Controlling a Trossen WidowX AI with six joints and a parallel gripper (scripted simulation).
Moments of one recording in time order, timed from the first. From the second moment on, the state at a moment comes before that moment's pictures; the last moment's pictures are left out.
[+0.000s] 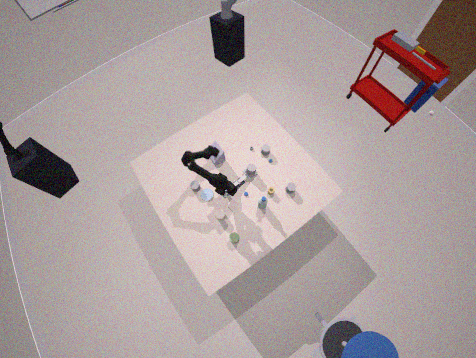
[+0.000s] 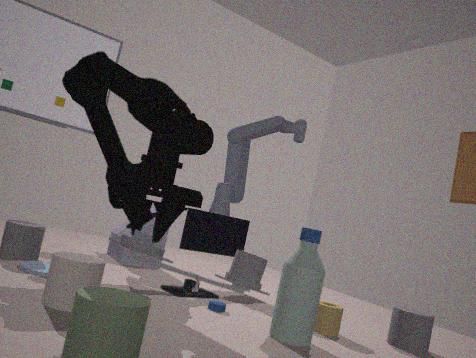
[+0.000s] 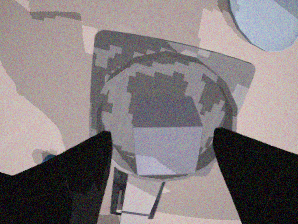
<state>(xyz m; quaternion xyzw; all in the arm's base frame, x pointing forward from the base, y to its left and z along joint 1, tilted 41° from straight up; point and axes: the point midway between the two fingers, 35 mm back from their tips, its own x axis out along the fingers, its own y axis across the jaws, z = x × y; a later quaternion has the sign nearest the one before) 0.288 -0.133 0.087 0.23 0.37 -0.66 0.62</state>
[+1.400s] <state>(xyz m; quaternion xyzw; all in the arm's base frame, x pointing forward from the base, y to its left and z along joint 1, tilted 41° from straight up) 0.298 -0.083 0.149 0.22 0.37 -0.66 0.62</state>
